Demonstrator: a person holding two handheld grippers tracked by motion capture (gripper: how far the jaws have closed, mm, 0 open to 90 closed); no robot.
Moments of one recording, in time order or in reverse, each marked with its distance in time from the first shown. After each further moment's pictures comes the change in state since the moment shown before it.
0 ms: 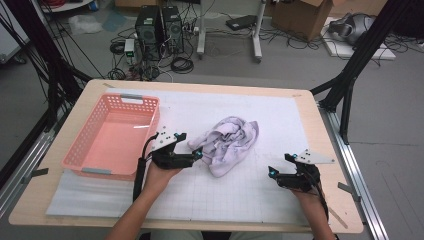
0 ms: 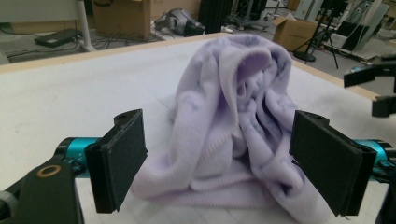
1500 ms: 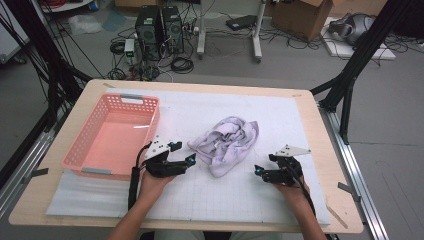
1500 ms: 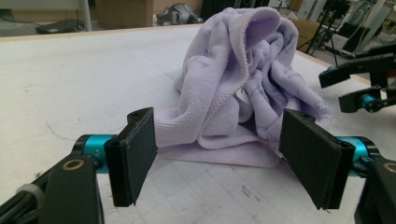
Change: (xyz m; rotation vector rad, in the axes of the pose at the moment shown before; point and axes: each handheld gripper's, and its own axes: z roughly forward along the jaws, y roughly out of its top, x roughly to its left) left arm 0.007 -0.021 -0.011 0.003 0.010 -0.039; right arm 0.016 0.012 0.043 0.136 0.033 0.008
